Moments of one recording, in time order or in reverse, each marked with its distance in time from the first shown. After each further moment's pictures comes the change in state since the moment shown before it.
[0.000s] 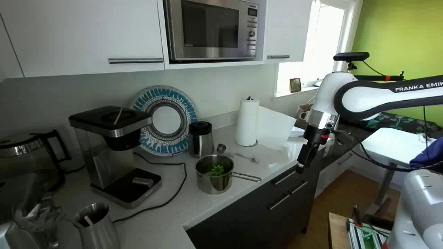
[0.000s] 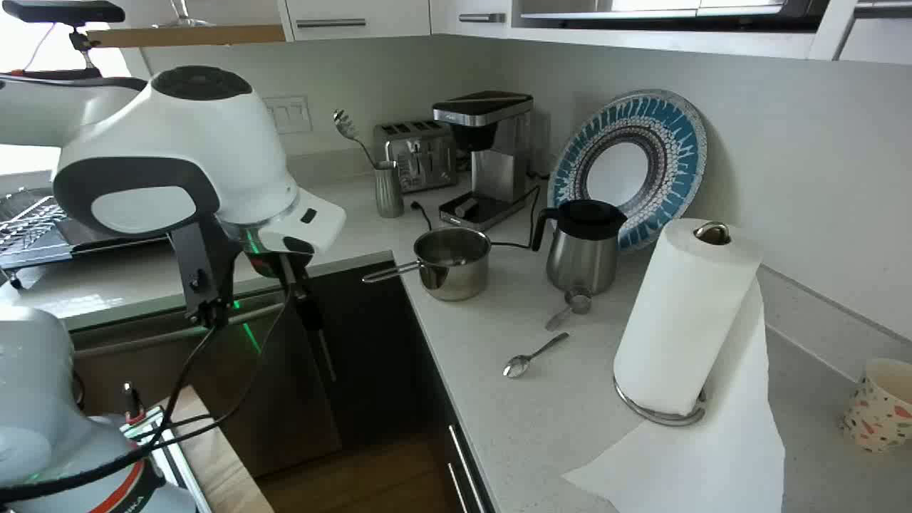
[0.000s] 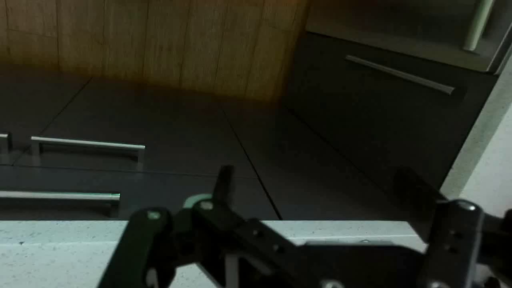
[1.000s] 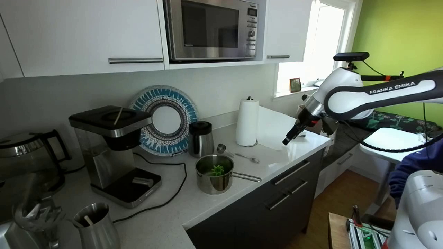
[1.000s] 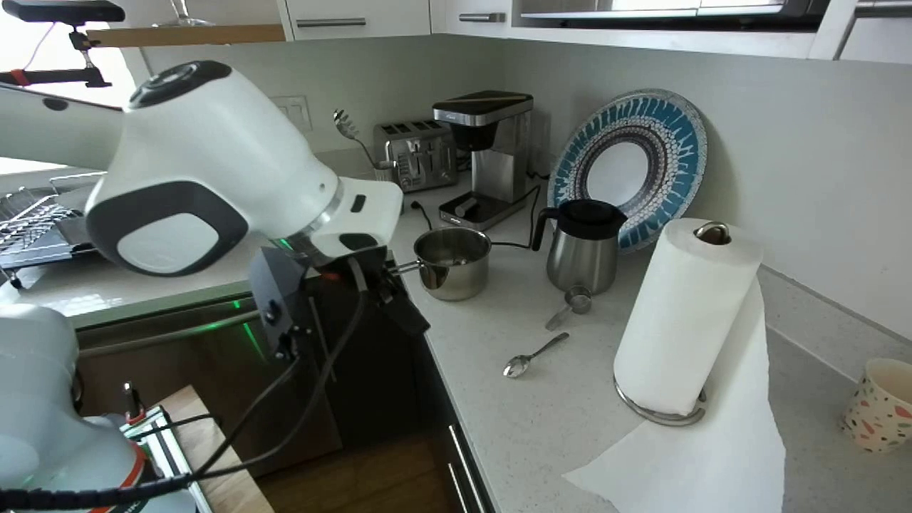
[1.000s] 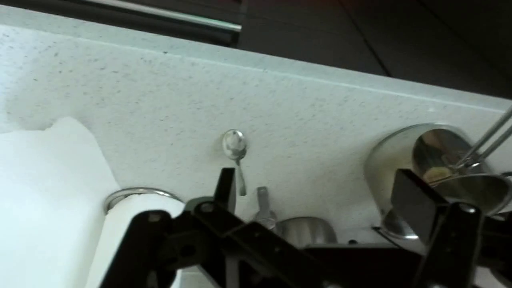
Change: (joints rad) arm -0.078 0.161 -0.128 0.065 -0.135 0.476 -0.192
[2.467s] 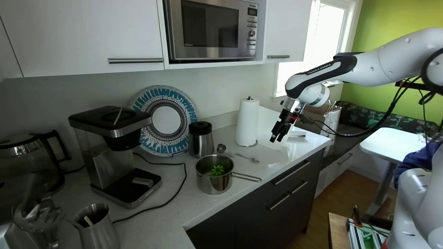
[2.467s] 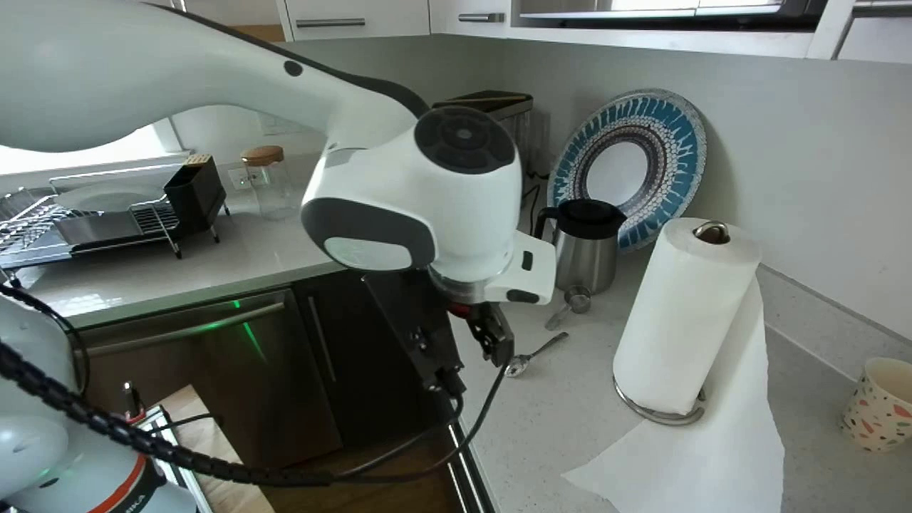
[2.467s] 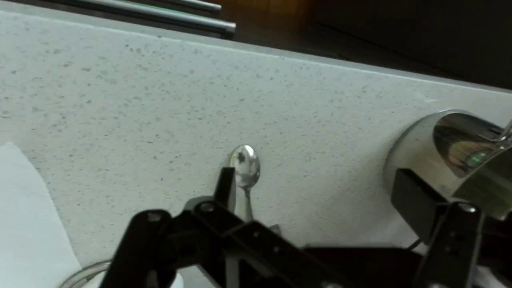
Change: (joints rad) arm 0.165 0.570 -0.274 0.493 0.439 -0.349 -0.357
